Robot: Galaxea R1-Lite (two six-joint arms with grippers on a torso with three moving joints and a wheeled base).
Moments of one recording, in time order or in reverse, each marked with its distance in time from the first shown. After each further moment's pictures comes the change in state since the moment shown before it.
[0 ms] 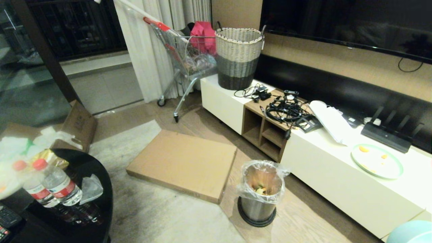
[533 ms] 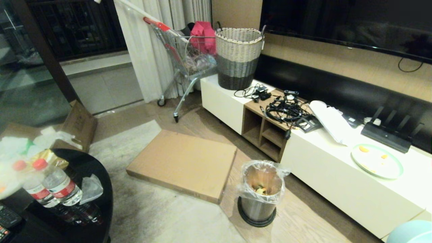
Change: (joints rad) left arm 0.000 0.000 0.000 0.000 0.000 0.000; right arm 0.000 0.000 0.001 -0.004 -0.001 0.004
